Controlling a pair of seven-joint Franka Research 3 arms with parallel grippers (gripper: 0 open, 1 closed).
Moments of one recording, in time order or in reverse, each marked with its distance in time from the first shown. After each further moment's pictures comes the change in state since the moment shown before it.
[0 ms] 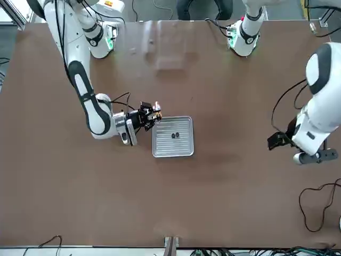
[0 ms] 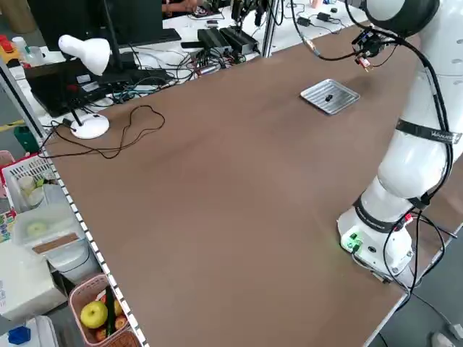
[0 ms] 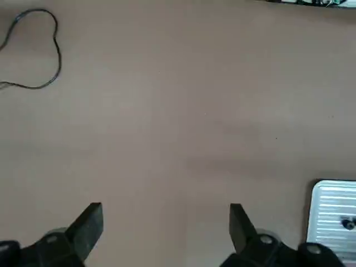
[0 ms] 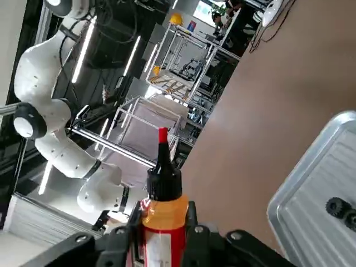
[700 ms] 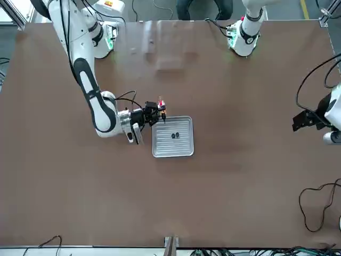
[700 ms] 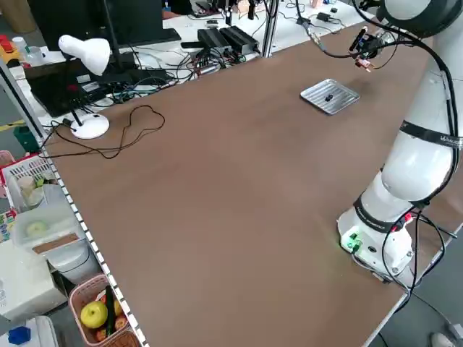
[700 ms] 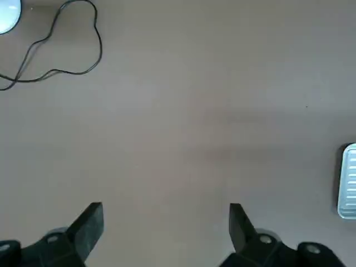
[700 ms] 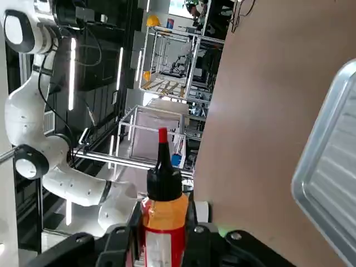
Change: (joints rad) left arm 0.114 -0.092 0.002 0.000 -0.001 -0.154 0.148; right arm 0.047 -0.002 0.000 0.016 0.039 0.023 0.275
